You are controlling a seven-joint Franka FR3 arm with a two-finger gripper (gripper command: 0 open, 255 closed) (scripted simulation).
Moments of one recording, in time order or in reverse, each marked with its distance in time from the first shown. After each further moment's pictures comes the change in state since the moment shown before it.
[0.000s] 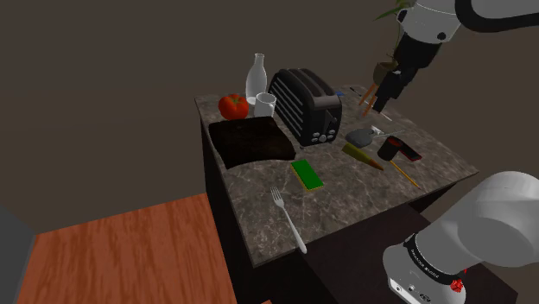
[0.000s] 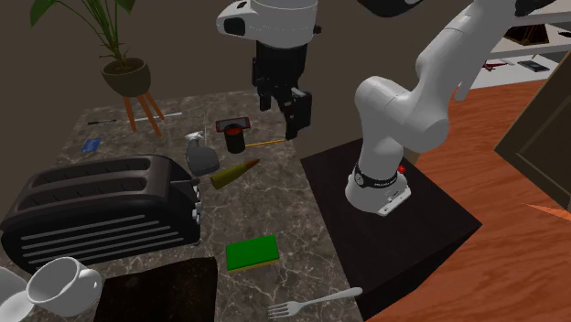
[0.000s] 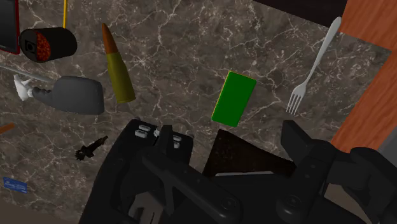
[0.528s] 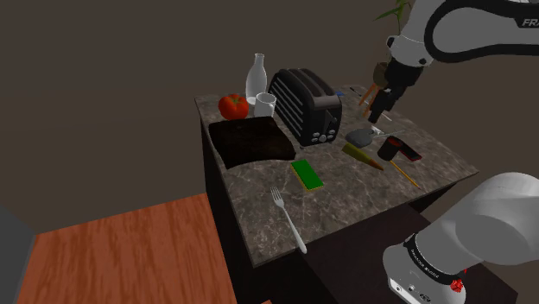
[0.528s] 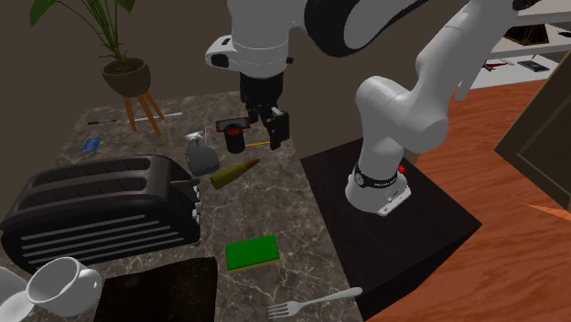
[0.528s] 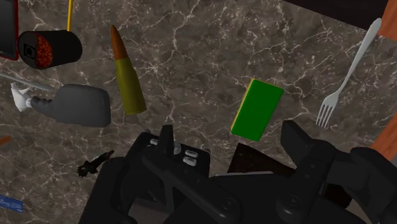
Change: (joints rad) arm -0.042 0.067 -0.081 -0.104 -0.061 0.146 -0.072
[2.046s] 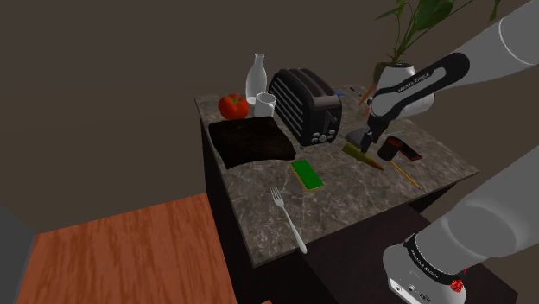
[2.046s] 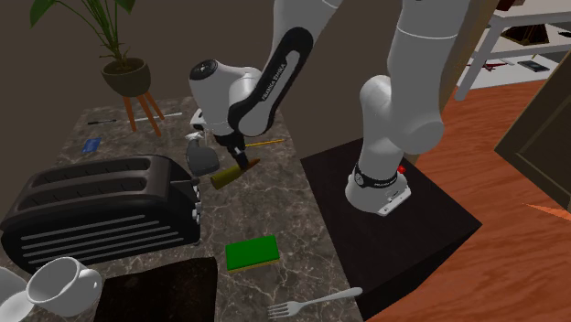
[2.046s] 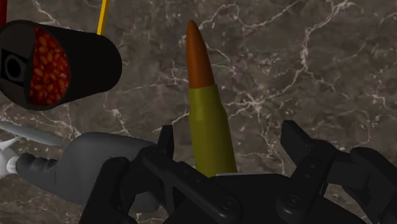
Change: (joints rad) arm -0.162 0.724 -0.297 0.005 -0.131 0.650 -0.285
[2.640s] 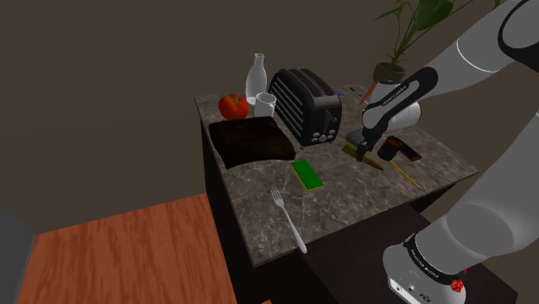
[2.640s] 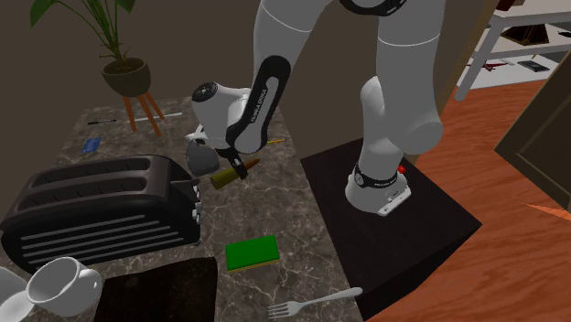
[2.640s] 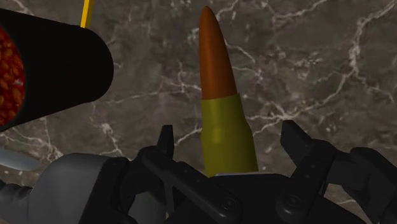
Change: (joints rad) arm -0.025 0.201 0.000 0.039 0.049 0.151 -0.043
